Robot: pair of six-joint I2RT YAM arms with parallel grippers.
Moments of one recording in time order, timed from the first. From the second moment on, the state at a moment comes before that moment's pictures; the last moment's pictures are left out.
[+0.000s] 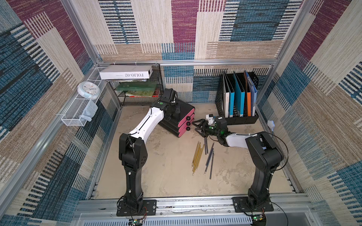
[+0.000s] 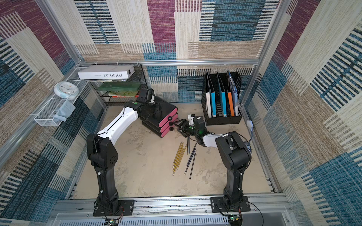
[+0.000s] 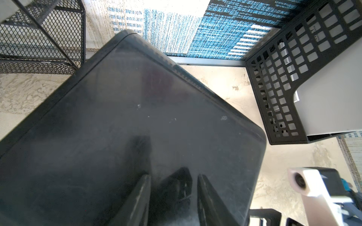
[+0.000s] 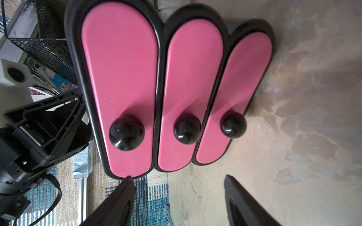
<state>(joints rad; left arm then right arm) -0.37 2.02 1.93 -0.70 0.03 -0.36 0.43 1.92 0.99 0.61 -0.58 1.24</state>
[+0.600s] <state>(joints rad) -0.37 2.02 1.93 -0.70 0.03 -0.36 0.44 2.04 1.10 0.65 -0.60 1.28</state>
